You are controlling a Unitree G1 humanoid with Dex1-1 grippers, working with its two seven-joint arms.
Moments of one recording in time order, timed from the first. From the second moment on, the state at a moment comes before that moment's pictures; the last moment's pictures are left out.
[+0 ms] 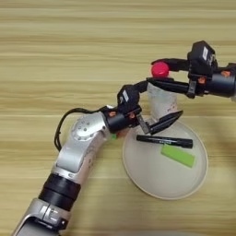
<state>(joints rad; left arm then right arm) -0.27 0.11 -0.28 0.09 -0.31 -0.05 -0.83 -0.49 -0.58 0.13 -0.40 0.49 0.58 0.88</state>
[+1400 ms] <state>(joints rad) -0.30 0.10 -0.23 0.14 -0.26 -0.08 -0.77 -0.49 -0.57 0.12 -0.43 0.49 0.57 0.85</state>
